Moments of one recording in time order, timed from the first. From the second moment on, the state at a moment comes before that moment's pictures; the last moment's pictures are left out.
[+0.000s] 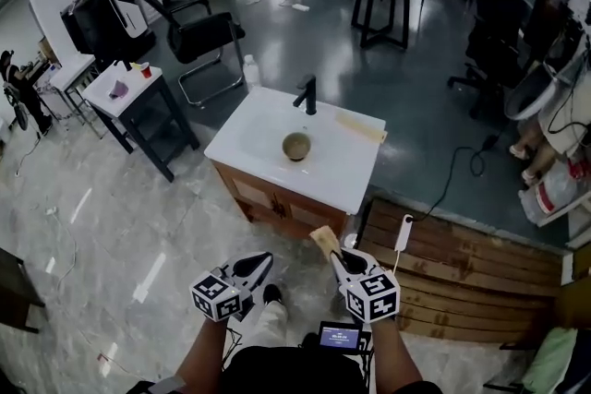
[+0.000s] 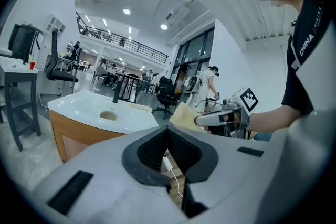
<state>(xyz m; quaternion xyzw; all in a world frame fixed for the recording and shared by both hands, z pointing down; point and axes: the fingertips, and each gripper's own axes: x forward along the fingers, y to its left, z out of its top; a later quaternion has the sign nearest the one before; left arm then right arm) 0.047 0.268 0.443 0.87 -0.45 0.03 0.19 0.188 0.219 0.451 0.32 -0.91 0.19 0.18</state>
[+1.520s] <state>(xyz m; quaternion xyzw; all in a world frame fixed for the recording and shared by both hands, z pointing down) -0.088 0.016 0.460 0.91 -0.36 0.06 0.21 0.044 -0.006 0.466 0.39 -0.87 0.21 0.19</state>
